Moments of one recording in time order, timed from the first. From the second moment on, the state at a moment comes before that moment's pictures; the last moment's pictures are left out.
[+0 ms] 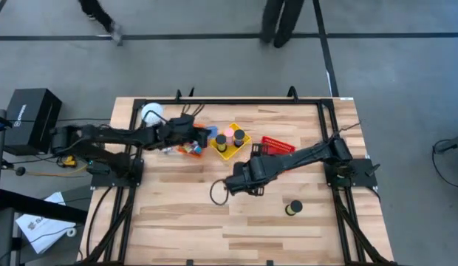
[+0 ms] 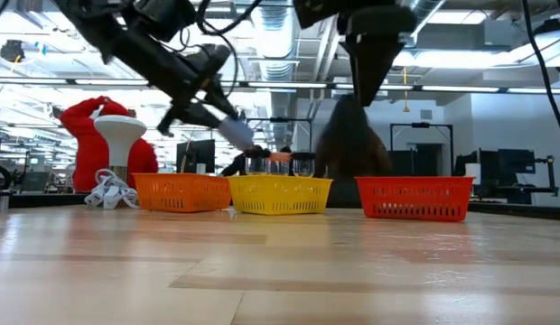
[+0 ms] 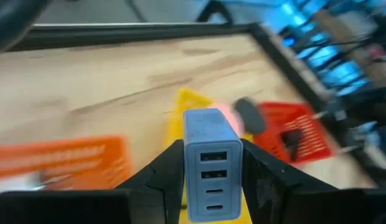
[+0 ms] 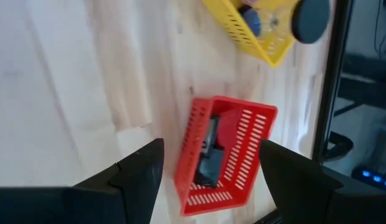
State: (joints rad) left arm 0.24 1.27 0.62 0.16 -0.29 -0.74; right arm 0.26 2.07 1.92 -1.57 0.49 0.39
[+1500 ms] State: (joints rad) left arm 0.15 1.20 0.62 -0.42 -0.47 -0.84; right arm 0.69 1.27 1.29 -1.14 0.55 0.68
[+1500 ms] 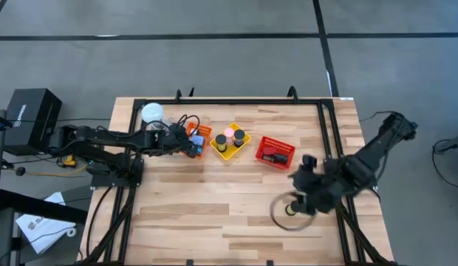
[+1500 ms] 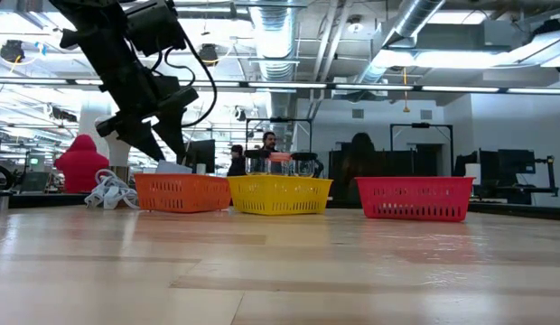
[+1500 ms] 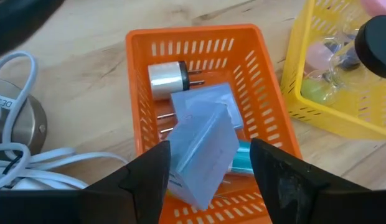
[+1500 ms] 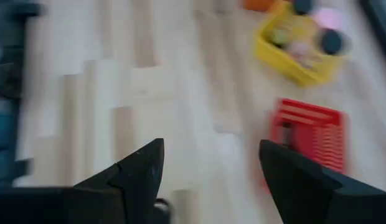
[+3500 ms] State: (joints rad) left arm 0.13 1.04 0.62 -0.08 -0.46 -0.74; right arm 0.72 0.97 0.61 -0.07 0.20 0.12
